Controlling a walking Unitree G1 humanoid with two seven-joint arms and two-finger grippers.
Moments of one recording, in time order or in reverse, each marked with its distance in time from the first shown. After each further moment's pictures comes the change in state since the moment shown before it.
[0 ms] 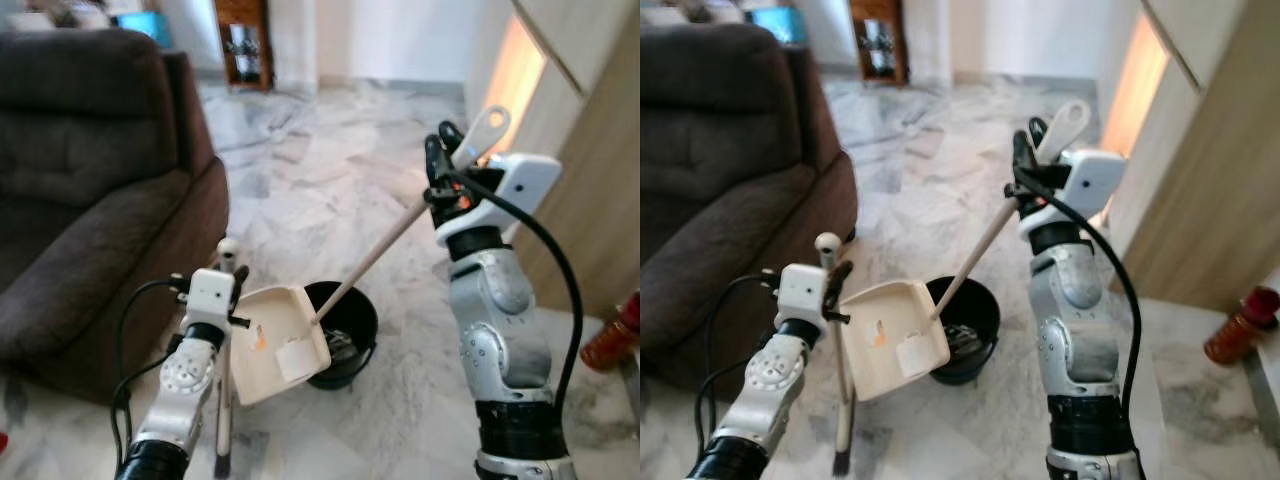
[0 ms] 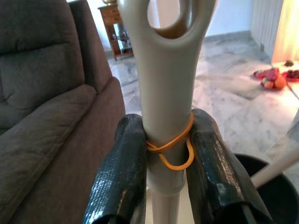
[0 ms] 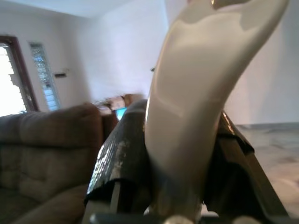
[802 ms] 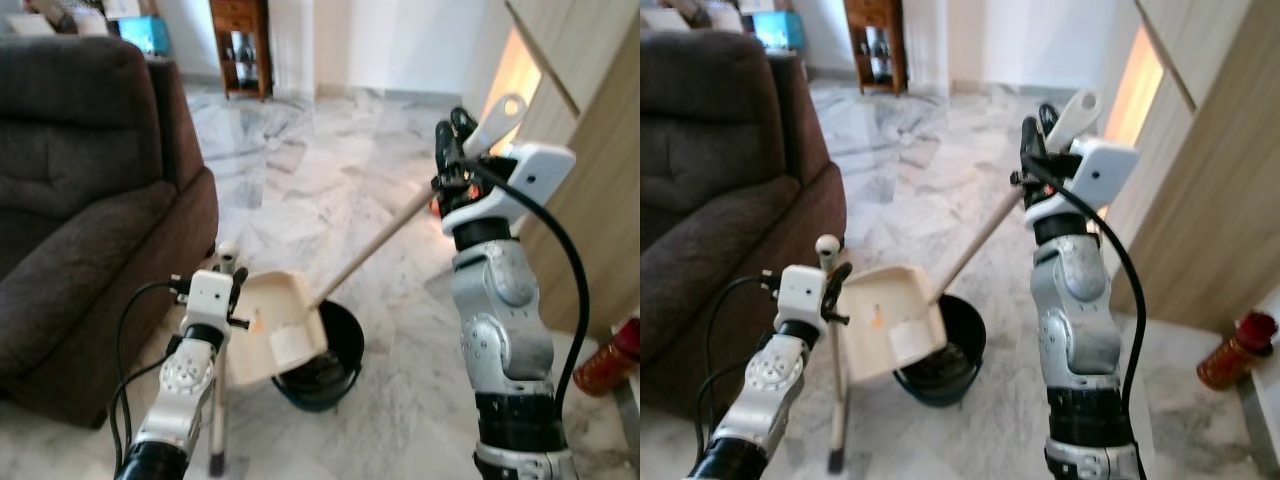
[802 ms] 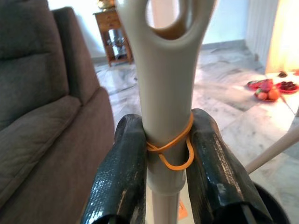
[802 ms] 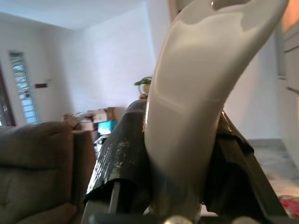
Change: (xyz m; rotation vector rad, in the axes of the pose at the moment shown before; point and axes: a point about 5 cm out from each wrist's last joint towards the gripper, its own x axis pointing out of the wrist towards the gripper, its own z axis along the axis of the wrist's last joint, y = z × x) left arm 0.001 -0.006 0.000 -0.012 -0.007 -0.011; right arm 0.003 -0.011 0.012 -0.040 -0.055 -0.072
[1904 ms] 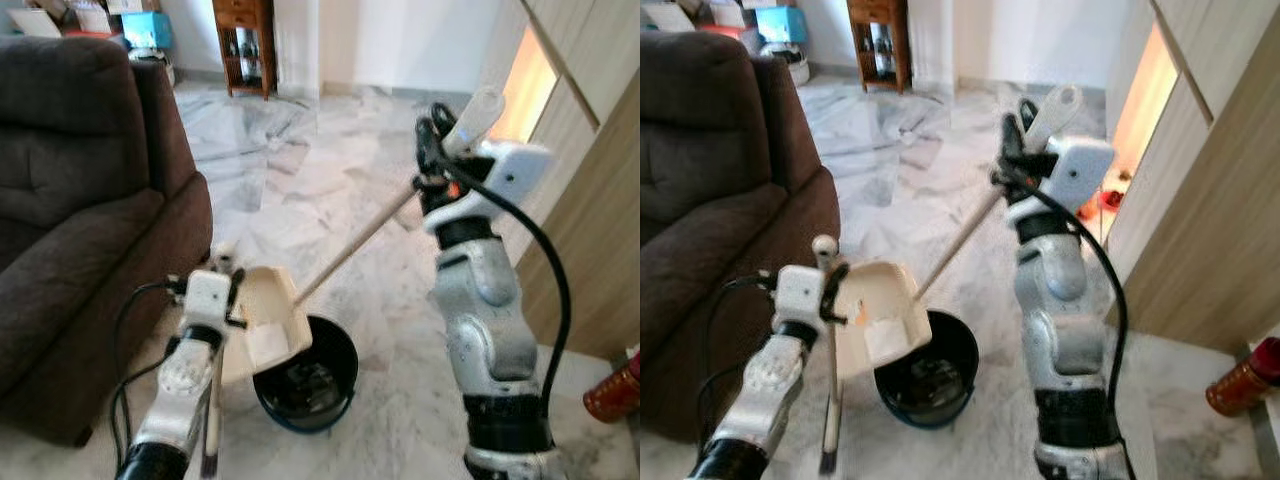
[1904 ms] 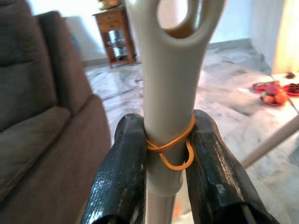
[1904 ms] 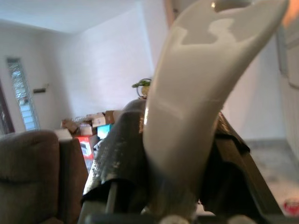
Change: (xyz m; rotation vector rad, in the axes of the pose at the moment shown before) left arm 0.003 -0.007 0.004 0.006 -0.016 -0.027; right arm -0.001 -0.005 0.002 -0.031 -0.018 -0.028
